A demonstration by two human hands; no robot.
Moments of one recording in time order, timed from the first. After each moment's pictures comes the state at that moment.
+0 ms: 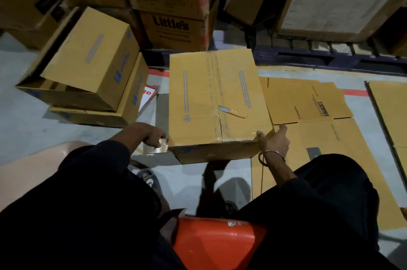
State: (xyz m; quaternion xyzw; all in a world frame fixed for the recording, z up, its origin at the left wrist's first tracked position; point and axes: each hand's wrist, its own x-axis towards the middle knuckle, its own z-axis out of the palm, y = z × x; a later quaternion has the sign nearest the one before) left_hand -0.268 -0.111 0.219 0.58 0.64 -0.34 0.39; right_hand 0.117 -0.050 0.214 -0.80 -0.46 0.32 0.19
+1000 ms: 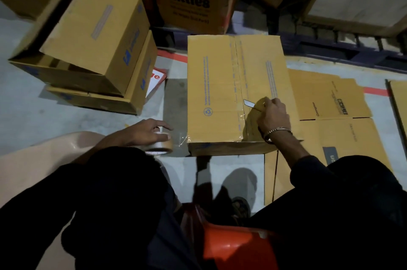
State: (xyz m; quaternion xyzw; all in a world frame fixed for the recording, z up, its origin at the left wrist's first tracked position) left_hand -0.350 -0.173 0.194 0.51 0.69 0.06 0.50; right_hand 0.019 0.005 0.201 -0.65 -0.74 0.14 -0.02
